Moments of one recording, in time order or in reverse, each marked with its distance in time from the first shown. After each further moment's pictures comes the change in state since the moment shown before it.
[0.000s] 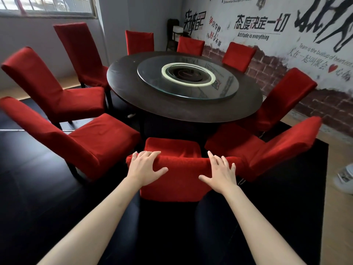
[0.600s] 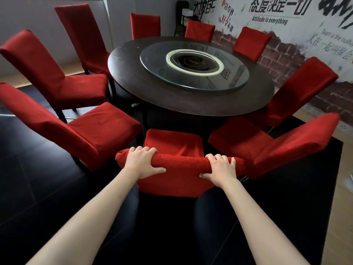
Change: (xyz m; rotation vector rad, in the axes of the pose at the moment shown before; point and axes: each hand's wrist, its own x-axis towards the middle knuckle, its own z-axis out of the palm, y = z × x) left_hand 0.039 0.001 0.025 0.271 -0.137 0.015; right_hand 0.048 0.028 0.012 -0.097 -0.064 -0.085
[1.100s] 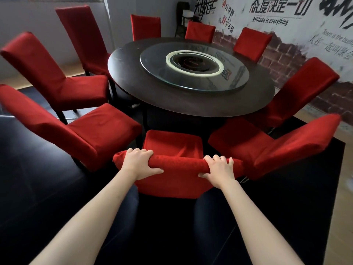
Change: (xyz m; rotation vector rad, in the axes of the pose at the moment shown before) left_hand 0.004 -0.003 0.002 0.017 0.009 0.003; right_hand 0.007 0.003 0.001 -0.019 -0.019 -0.040
